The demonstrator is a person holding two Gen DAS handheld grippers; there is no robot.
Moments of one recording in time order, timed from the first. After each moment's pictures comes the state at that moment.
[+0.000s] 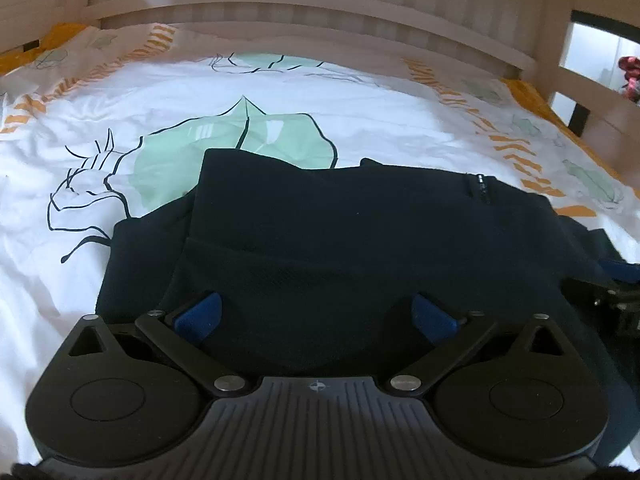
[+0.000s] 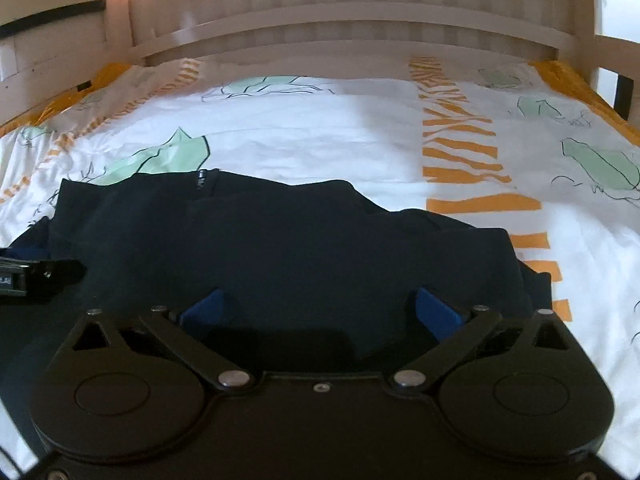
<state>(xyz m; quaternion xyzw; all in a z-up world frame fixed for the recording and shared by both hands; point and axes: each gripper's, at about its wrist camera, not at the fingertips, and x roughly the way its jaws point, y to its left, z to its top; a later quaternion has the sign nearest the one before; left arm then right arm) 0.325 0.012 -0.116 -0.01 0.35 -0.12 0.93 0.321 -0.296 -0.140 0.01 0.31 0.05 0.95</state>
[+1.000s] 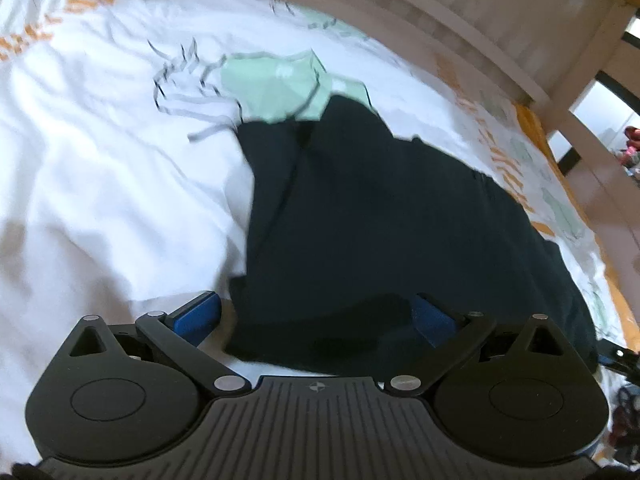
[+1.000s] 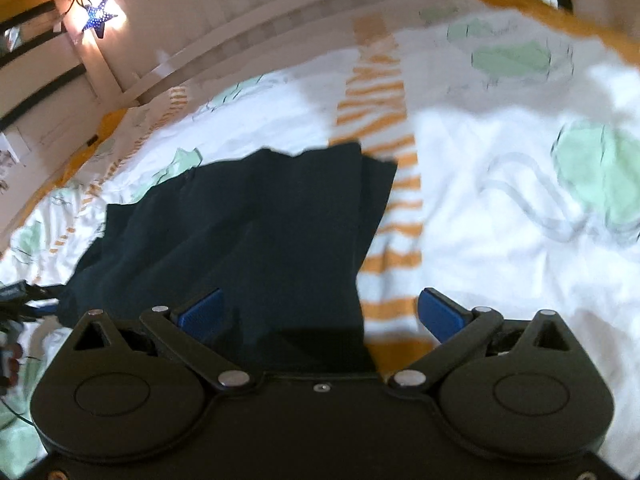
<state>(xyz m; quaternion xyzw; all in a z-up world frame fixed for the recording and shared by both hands) 0.279 0.104 -0.104 -0.15 0.44 -0.15 0.87 0.224 -0.419 -0.128 0.21 0.37 0.10 0.90</state>
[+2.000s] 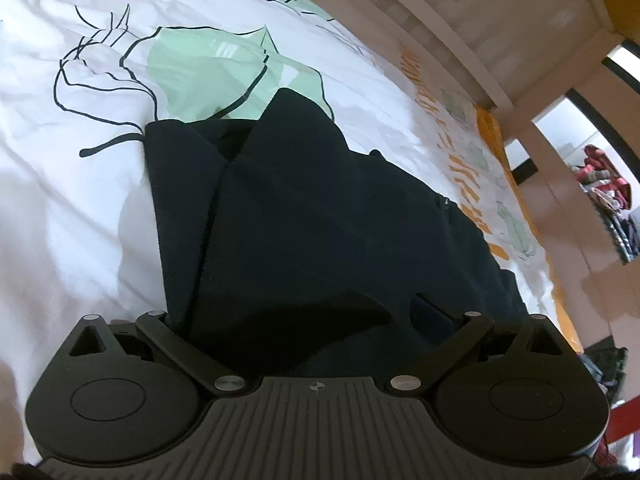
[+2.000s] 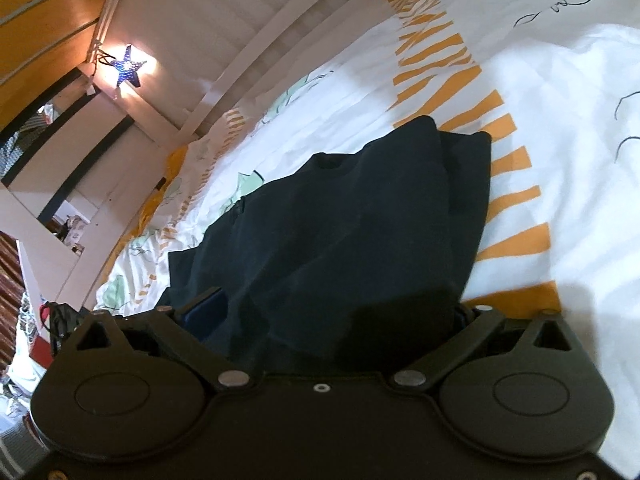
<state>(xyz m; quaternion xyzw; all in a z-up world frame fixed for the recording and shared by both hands) 0.337 0.090 -0.115 -0.22 0.45 -0.23 0.84 0.282 -0.419 -0.160 0.34 0.35 0.19 0.85</state>
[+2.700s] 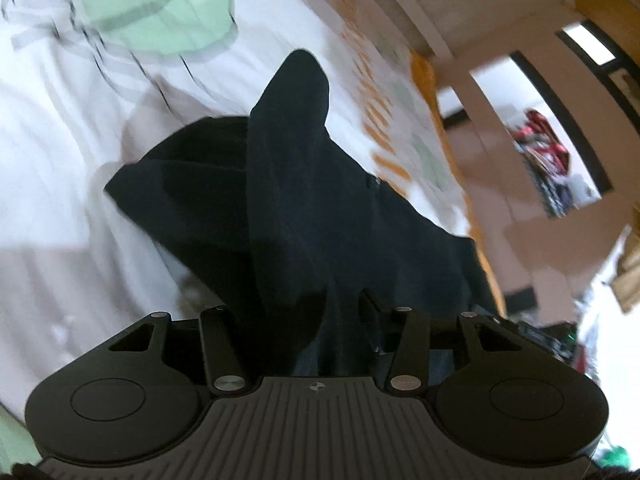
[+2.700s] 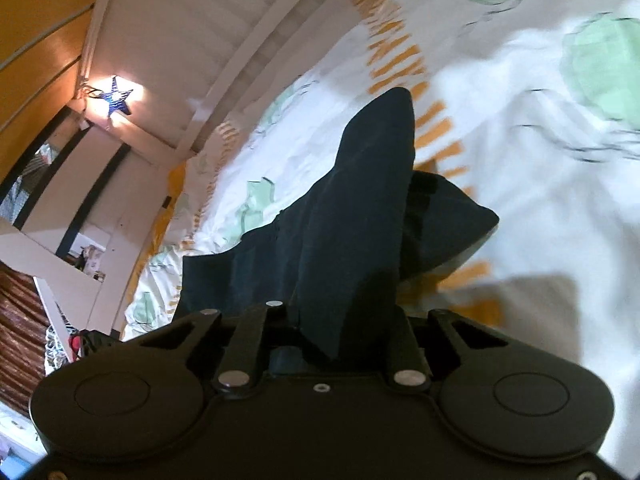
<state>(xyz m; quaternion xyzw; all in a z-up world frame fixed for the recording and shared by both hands) 0.266 0.042 -0.092 -0.27 0.51 -0.33 0.75 0.192 -0.475 -0.108 0.40 0.38 0.15 0.82</state>
